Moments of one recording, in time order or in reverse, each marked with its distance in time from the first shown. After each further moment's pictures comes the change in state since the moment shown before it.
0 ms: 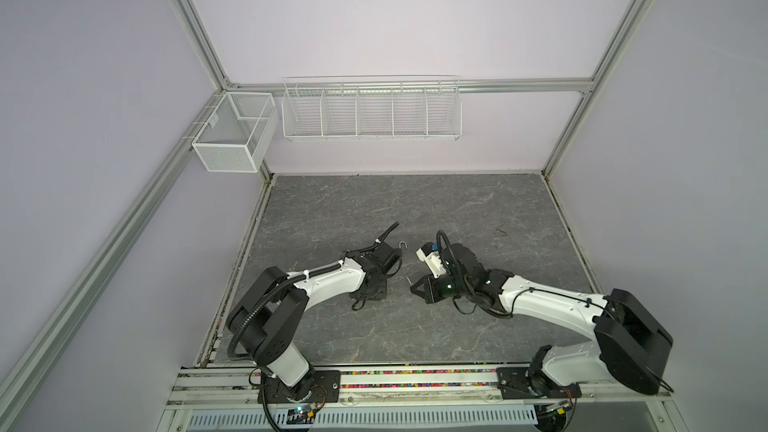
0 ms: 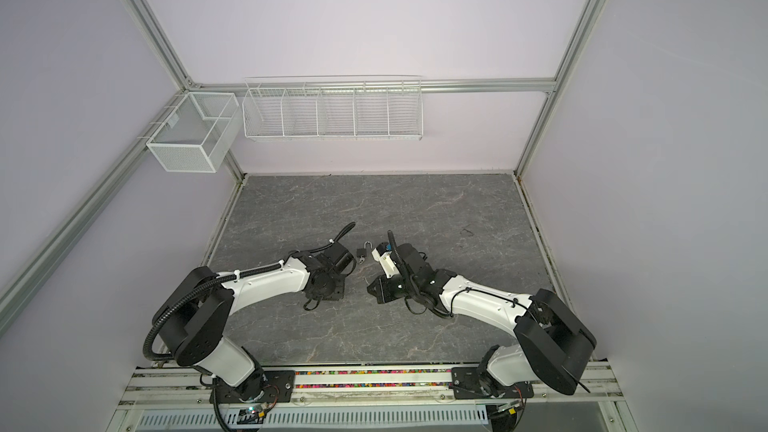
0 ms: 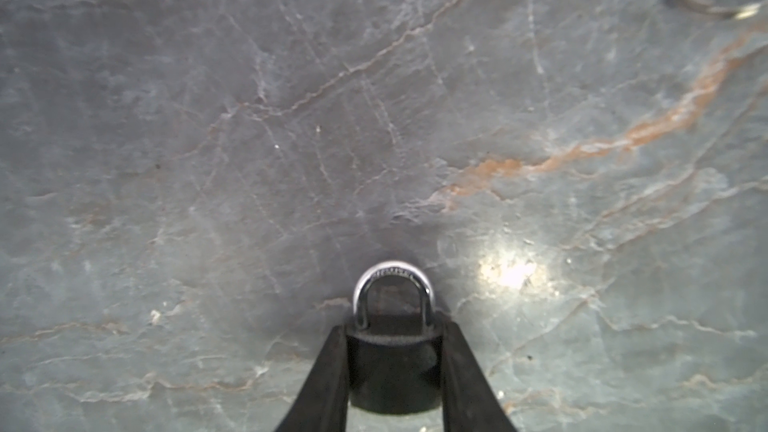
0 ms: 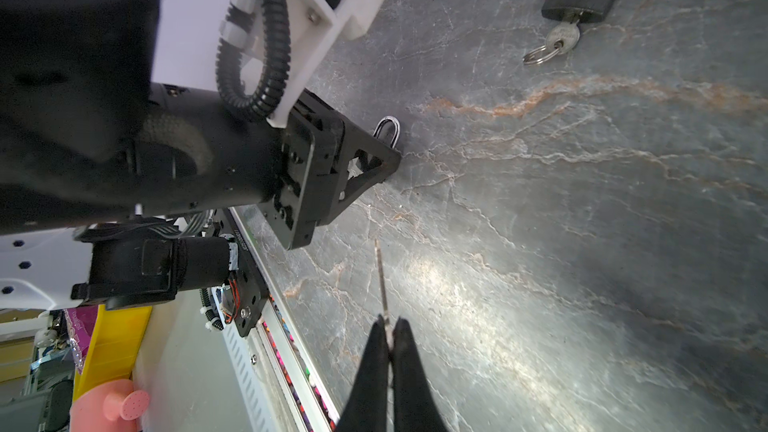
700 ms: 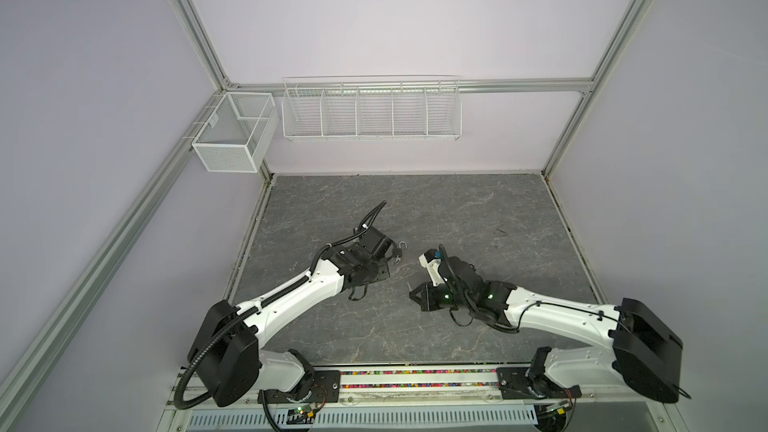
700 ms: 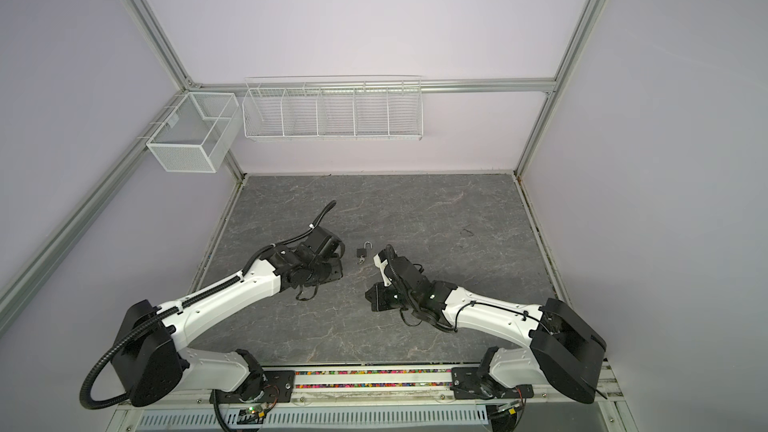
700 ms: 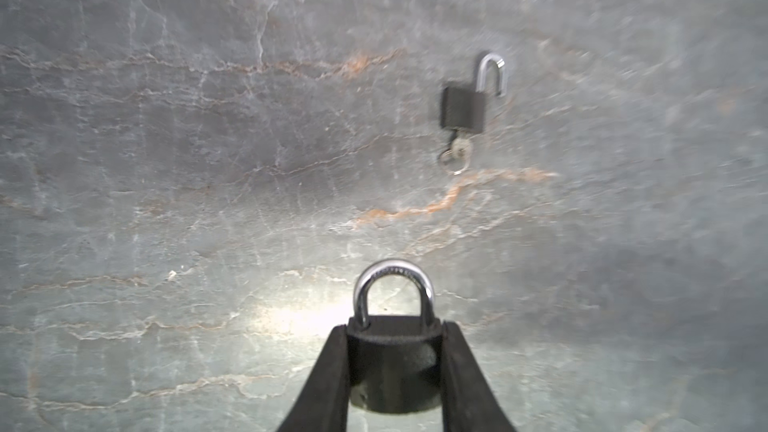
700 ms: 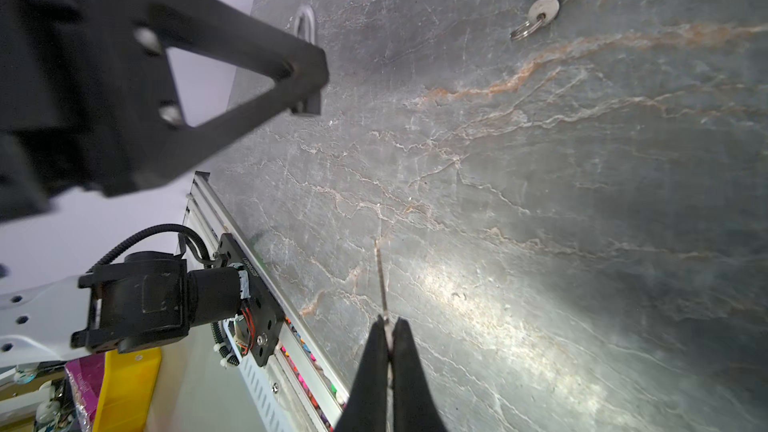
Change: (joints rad) left arm -0.005 -0.272 0.098 -0.034 0.005 -0.216; right arm 0.158 -0.080 -0.066 0.045 0.232 0.230
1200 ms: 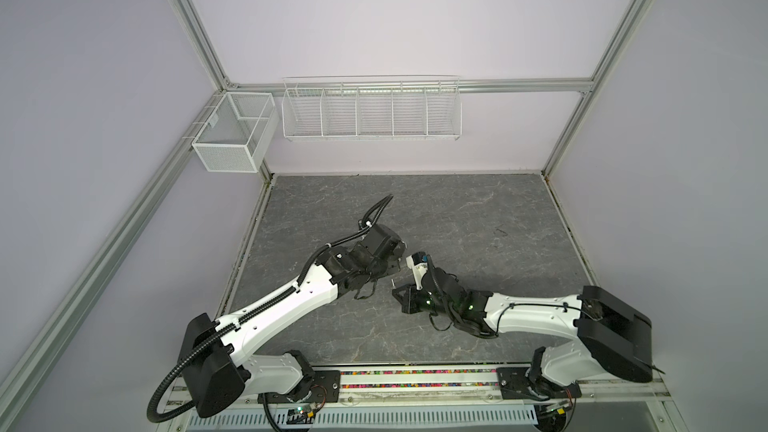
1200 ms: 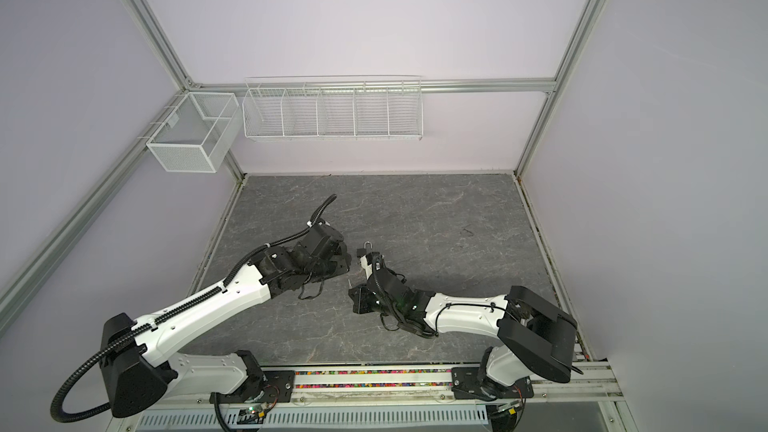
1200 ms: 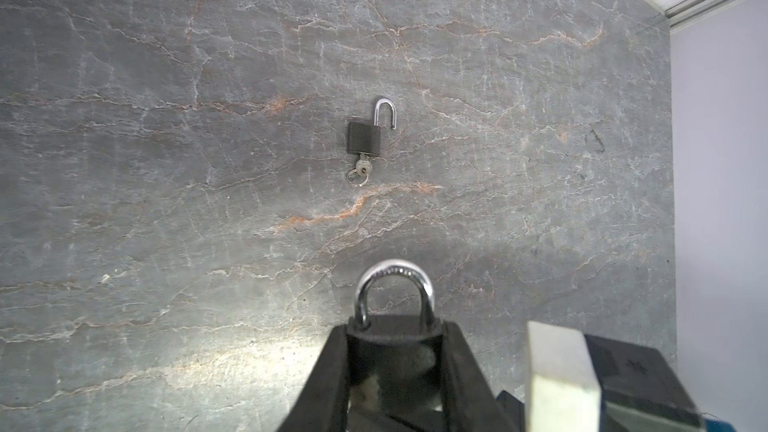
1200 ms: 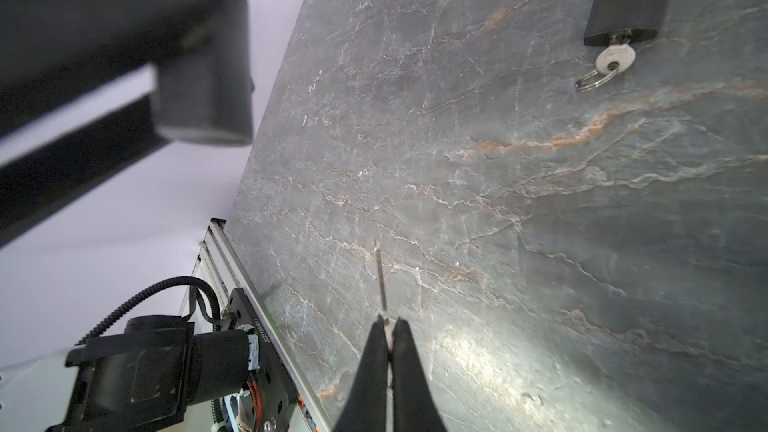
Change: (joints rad) left arm -0.119 -0.054 0.108 -0.012 -0.071 -0.074; right arm 0.102 0.159 0.017 0.297 0.169 0.073
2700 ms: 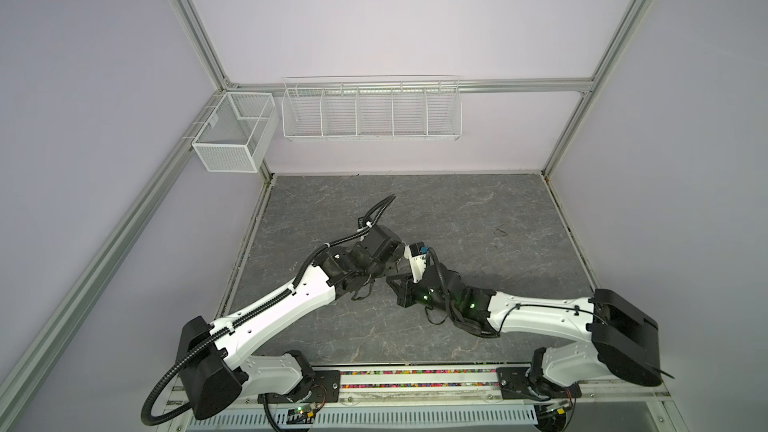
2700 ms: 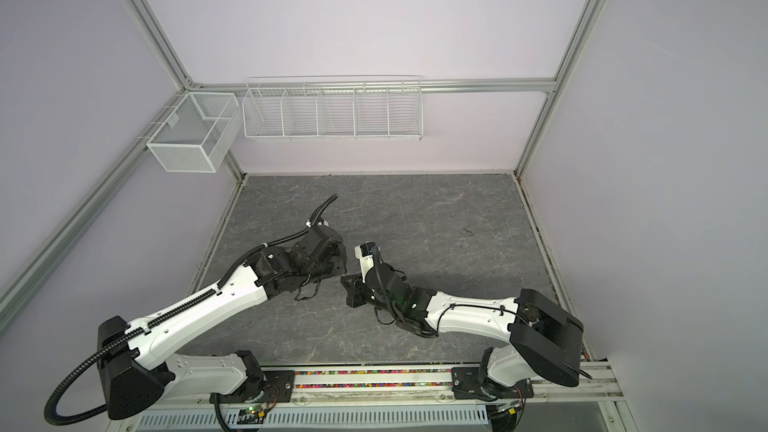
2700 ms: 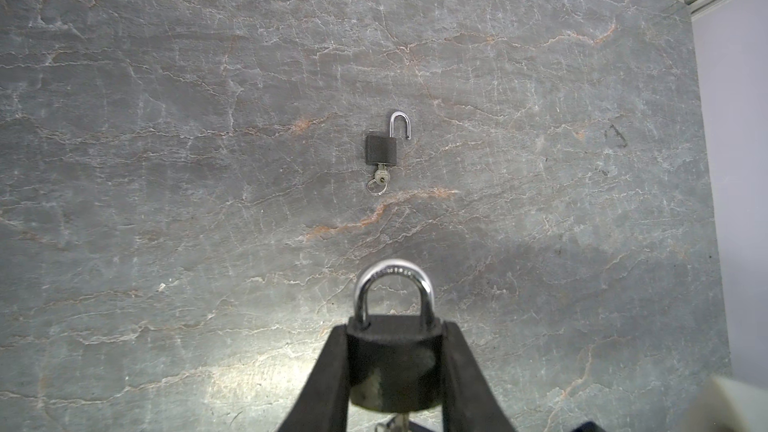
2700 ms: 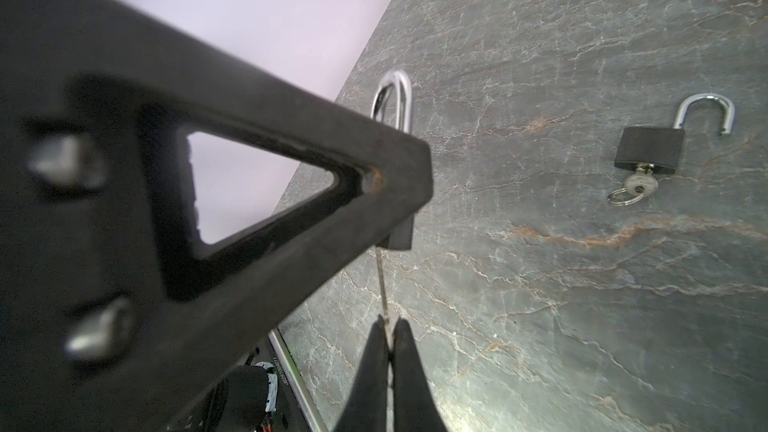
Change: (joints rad) left arm -0.013 -0.017 0.020 -0.058 -0.057 0.065; right arm 0.024 -0.040 0.060 0.026 0.070 -0.110
